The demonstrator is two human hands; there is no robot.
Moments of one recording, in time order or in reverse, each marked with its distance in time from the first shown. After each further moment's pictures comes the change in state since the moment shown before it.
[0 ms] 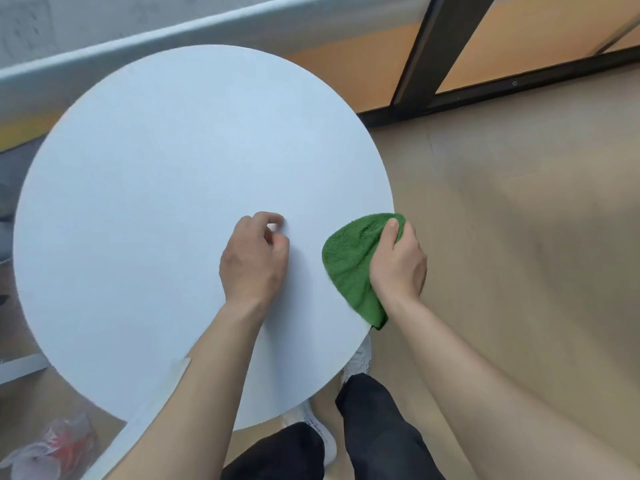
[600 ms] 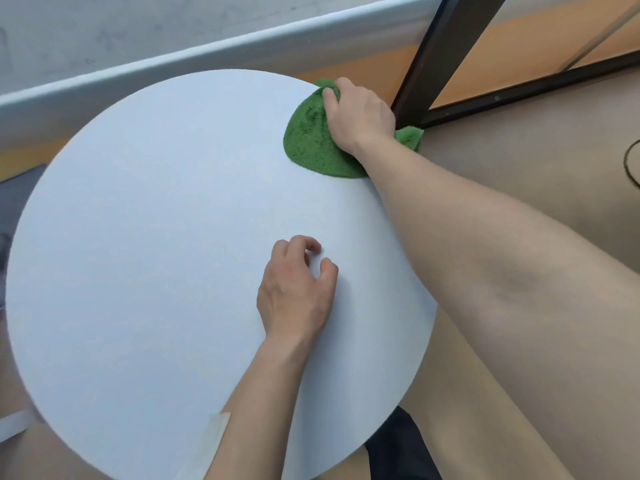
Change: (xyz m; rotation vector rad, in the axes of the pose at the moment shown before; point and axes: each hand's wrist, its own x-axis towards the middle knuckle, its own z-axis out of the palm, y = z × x) left_hand 0.020 -0.017 -0.009 -0.048 -0.137 0.083; right_hand 0.131 -0.198 0.081 -0.431 -0.020 -0.465
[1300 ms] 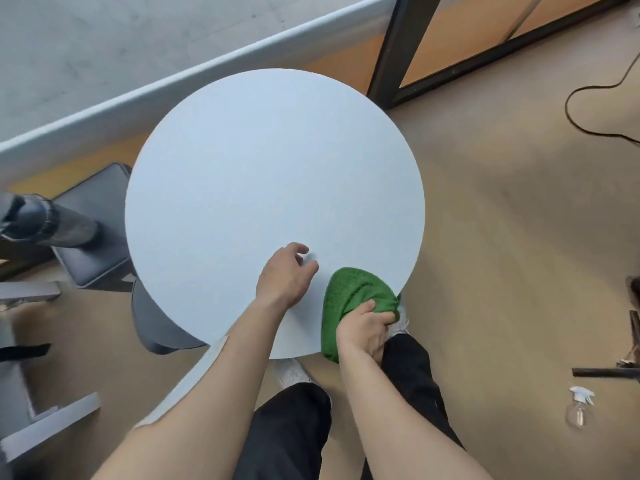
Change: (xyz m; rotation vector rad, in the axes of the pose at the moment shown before) left_hand -0.078 -0.101 -0.117 0.060 -0.488 -0.036; right_hand -0.442 -0.051 0.076 0.543 -0.015 1.290
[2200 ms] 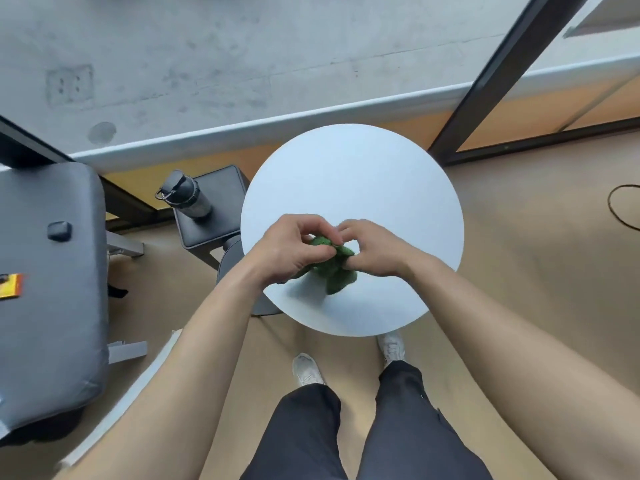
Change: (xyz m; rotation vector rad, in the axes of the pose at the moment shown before) left_hand -0.179 0.008 -0.188 -0.338 -0.002 0.356; right_hand -0.162 -0.157 -0.108 -0.794 -0.840 -1.408
